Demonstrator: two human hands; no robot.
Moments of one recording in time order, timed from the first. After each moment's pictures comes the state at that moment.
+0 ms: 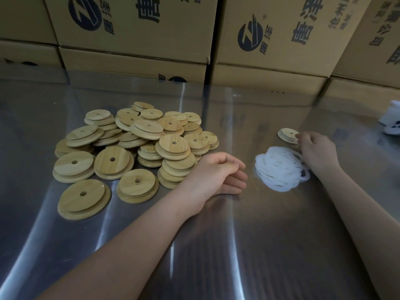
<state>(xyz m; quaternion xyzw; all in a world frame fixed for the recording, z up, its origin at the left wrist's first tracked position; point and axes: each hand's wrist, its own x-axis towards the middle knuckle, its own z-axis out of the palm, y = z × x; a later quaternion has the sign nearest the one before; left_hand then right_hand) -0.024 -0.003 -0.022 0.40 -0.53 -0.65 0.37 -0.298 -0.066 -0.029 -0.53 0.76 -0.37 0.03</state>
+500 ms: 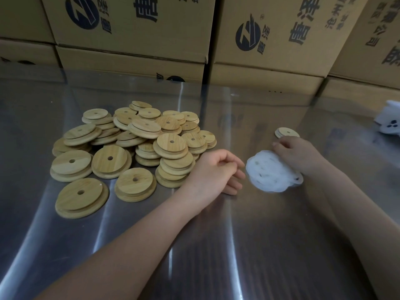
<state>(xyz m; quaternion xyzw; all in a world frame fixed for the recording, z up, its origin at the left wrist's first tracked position) -0.029 0.005 -0.019 0.42 -0.59 -0.57 0.39 -0.268 -0.058 -0.020 -0.63 0.74 -0.21 0.06</state>
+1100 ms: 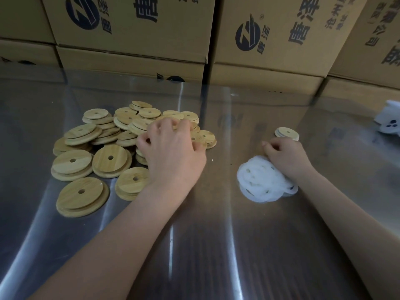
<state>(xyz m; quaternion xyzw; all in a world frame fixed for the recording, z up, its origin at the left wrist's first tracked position) 0.005 -0.010 -0.010 0.66 -0.66 0.01 0.35 -0.247 -0.056 -0.036 -0.64 0.70 -0.31 0.04</state>
